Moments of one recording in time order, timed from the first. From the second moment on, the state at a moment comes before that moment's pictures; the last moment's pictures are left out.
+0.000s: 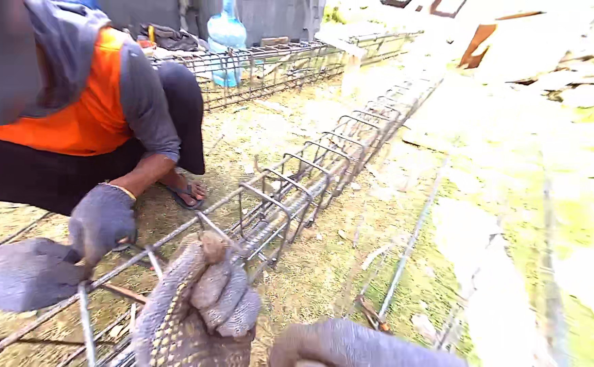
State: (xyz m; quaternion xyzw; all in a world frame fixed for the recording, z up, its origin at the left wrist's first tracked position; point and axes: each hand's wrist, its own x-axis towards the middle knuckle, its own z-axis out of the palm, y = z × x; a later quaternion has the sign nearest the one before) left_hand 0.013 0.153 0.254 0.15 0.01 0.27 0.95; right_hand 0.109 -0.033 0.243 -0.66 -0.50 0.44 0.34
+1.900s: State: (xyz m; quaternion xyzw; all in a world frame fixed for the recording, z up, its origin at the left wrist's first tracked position) left_hand -0.087 0.236 0.207 0.96 0.28 -0.04 0.03; right_hand -0.037 0.081 0.082 -0.31 0.06 0.59 0.74
